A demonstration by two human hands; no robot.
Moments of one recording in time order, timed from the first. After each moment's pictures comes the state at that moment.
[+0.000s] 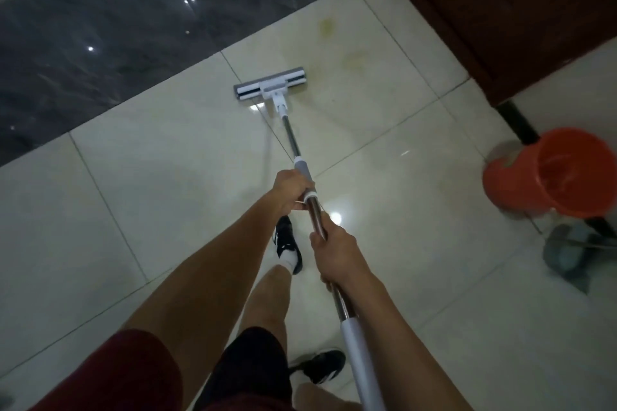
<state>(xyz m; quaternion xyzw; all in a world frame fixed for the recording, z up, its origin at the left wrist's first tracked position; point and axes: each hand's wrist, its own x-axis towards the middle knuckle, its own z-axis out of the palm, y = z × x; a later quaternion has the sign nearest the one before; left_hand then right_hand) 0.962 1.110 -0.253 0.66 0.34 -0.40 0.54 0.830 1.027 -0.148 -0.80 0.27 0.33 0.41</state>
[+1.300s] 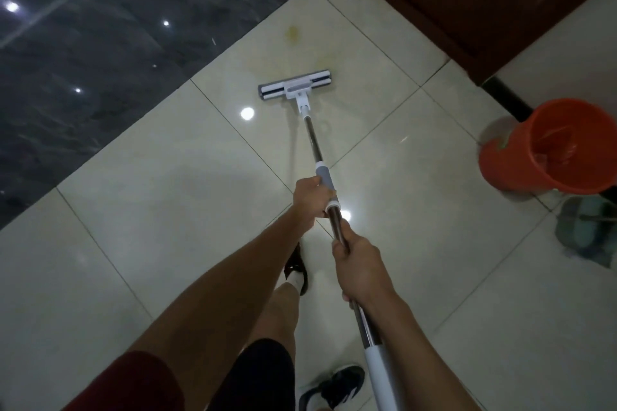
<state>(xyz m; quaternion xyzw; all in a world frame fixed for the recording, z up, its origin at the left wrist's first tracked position) 0.989 0.997 -0.262 0.71 0.20 -0.42 0.53 0.851 0.937 -0.170 -0.77 0.36 0.26 0.45</state>
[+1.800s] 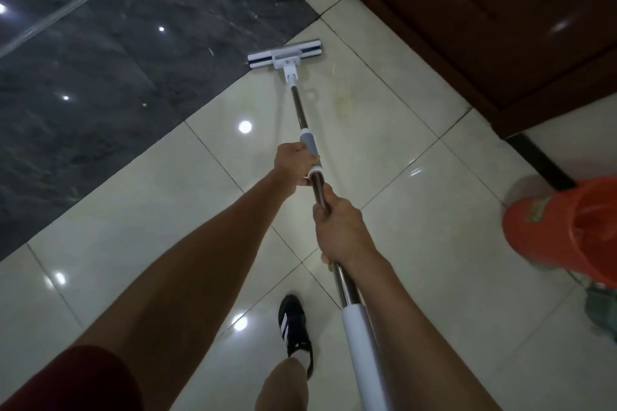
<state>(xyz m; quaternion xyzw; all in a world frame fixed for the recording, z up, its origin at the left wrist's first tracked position) 1.319 0.965 -0.303 0.74 0.22 -0.36 0.52 1.181 0.907 -0.225 -0.78 0.34 0.25 0.47</state>
